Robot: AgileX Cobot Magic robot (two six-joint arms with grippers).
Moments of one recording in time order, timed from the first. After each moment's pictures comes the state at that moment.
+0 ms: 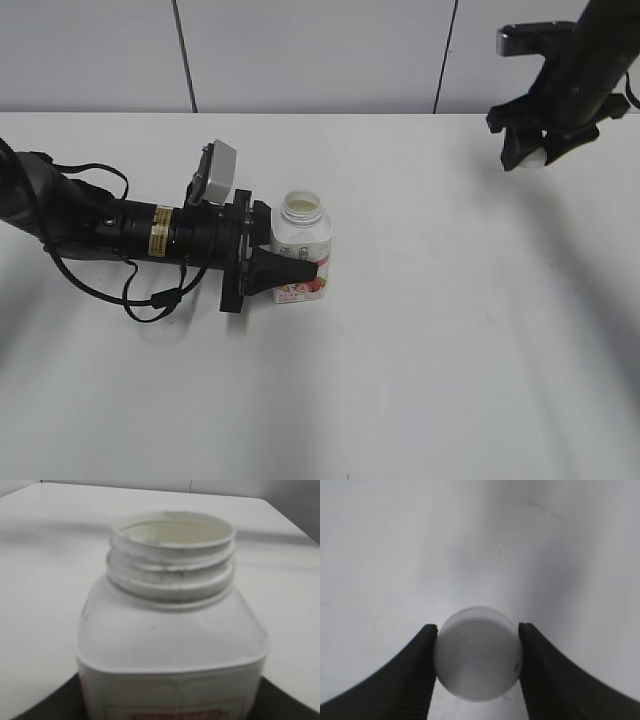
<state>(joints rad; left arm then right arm) -0.22 2.37 -1.21 1.53 -1.22 -0.58 0.14 2.11 -1.72 0.09 0.95 -0.19</state>
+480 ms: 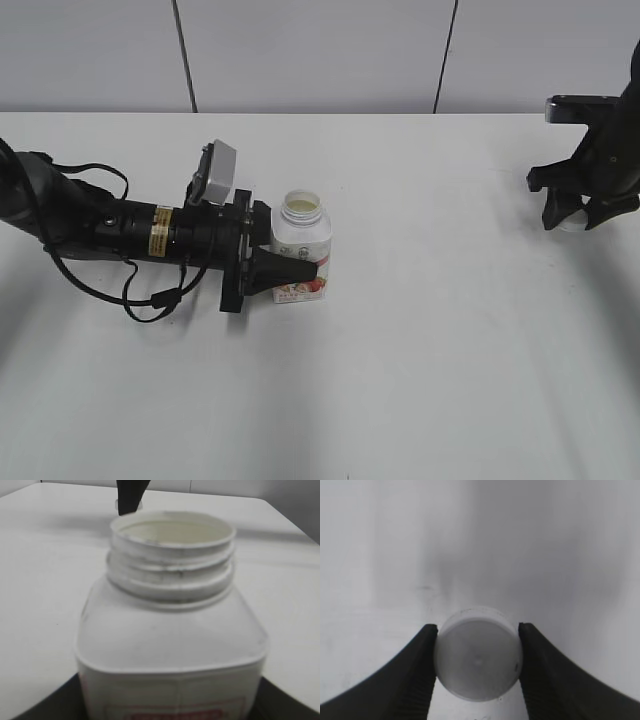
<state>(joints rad) -0.22 2.37 -1.21 1.53 -1.22 -0.58 0.01 2.11 -1.42 0.09 0.76 -0.10</state>
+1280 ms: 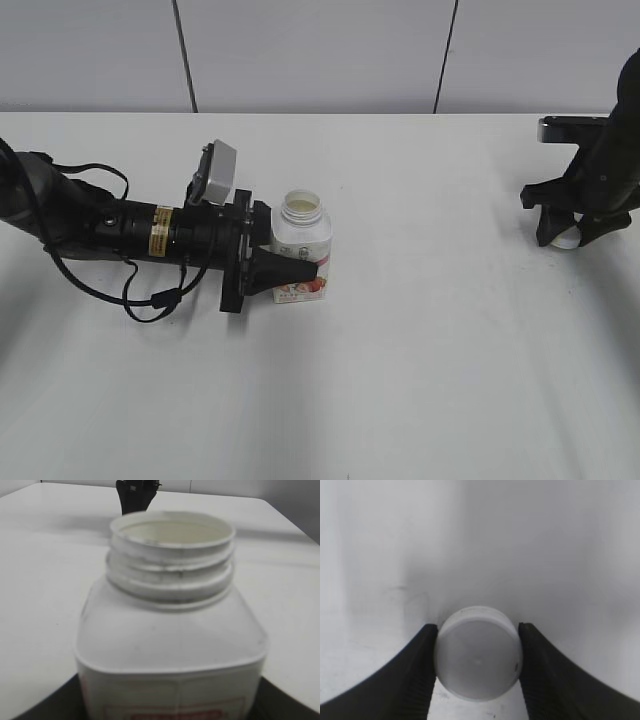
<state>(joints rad) -0.22 2.37 -1.21 1.53 -1.22 -0.58 0.00 2.16 -1.41 0.09 0.74 -0.09</state>
